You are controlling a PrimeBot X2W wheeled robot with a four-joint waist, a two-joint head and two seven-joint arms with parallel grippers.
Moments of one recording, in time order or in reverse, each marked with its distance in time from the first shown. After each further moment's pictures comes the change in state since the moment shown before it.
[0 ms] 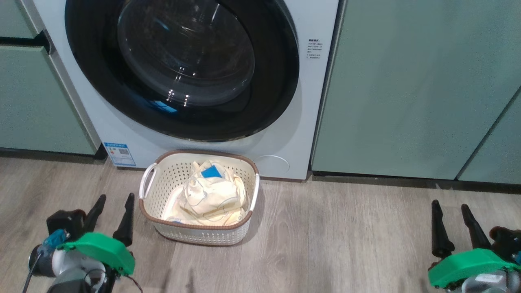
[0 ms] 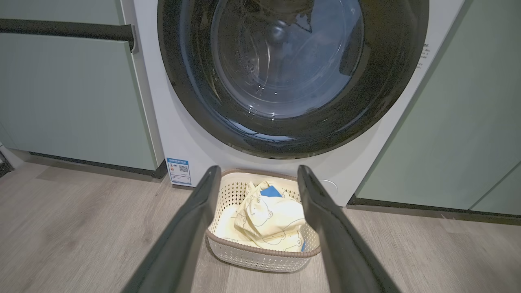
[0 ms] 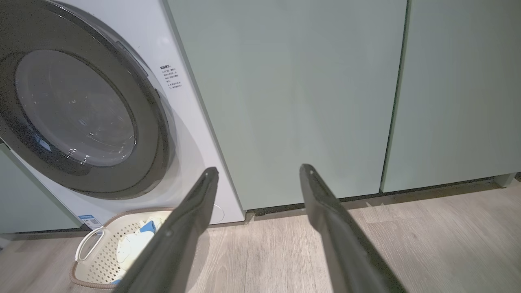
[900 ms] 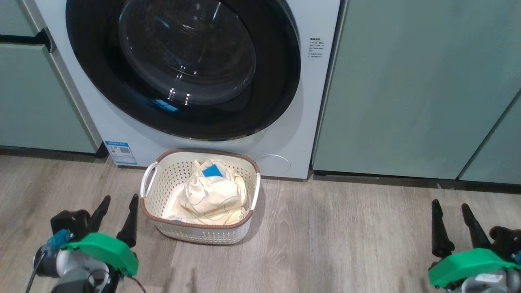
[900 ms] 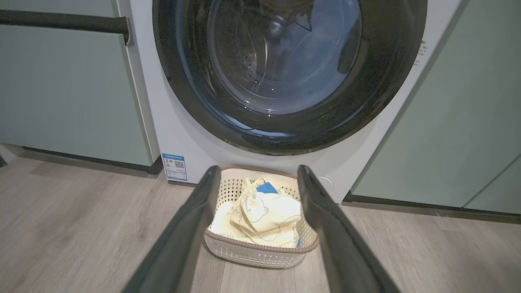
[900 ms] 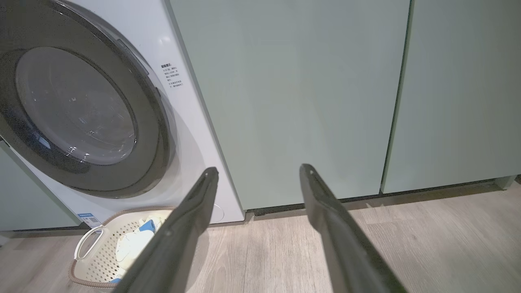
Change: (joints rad) left arm -0.003 -0.001 -0.022 0.005 -0.021 0.000 0.000; right arm 0.000 0.000 -0.002 -0.004 -0.009 0.000 0.000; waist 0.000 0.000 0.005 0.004
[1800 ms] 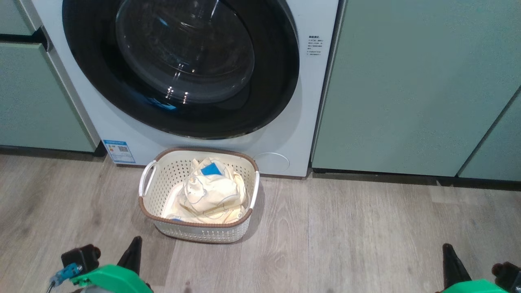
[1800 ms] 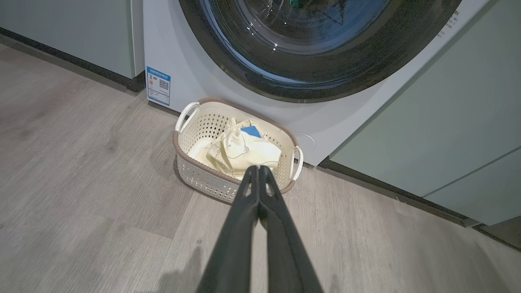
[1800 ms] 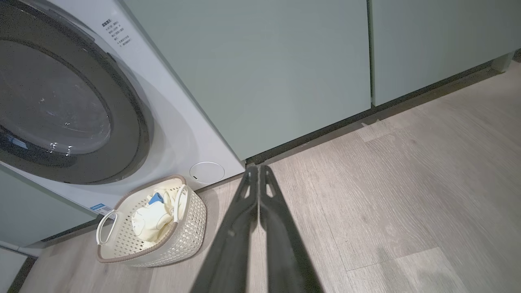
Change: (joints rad) left arm 0.100 -0.077 -0.016 0.042 -0.197 0.000 0.059; right arm 0.095 0.013 -0.012 0.067 0.212 0.000 0.062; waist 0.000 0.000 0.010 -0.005
